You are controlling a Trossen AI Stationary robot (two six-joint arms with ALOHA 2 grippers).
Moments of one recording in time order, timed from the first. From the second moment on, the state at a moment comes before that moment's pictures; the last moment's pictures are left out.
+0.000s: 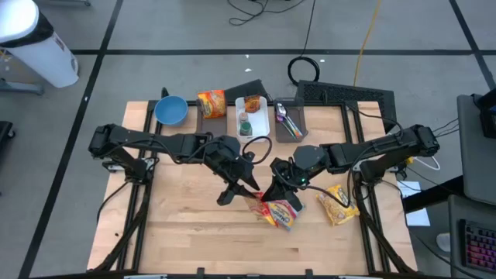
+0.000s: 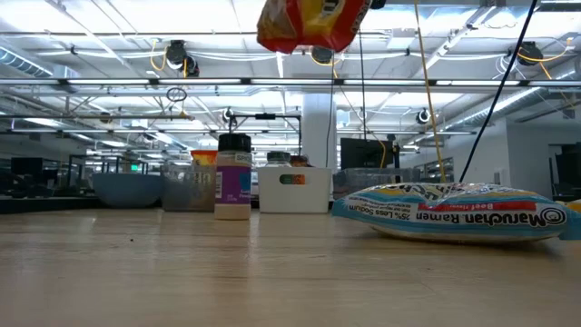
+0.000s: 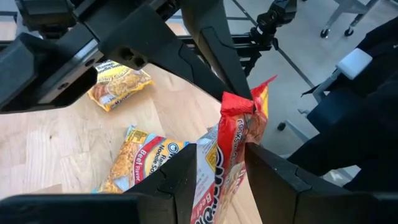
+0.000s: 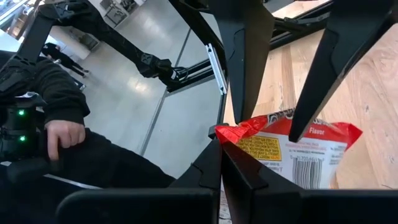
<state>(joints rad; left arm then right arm) -0.10 1.60 1.46 -0.39 0.42 -0.02 0.20 1.39 1.17 -0.10 -0.34 0.60</state>
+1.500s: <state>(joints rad) -0.10 1.60 1.46 -0.34 0.49 -0.06 0.20 1.39 1.17 -0.05 -0.34 0.59</state>
